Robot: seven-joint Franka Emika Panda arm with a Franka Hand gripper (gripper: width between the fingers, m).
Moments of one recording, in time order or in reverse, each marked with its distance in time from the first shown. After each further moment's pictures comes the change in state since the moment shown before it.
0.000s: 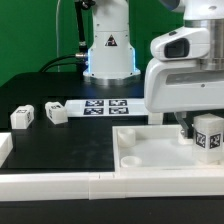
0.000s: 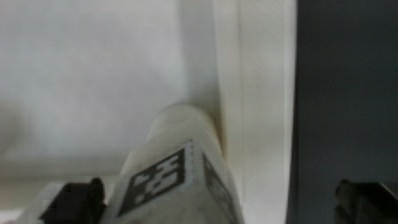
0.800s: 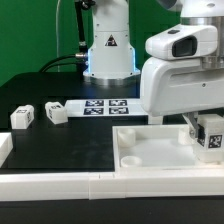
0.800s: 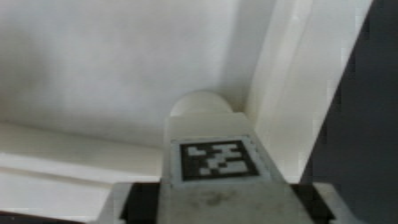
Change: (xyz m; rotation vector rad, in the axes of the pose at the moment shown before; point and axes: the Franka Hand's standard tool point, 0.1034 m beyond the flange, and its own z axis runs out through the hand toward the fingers) arm 0.002 0.009 -0.002 -0.005 0.012 -0.089
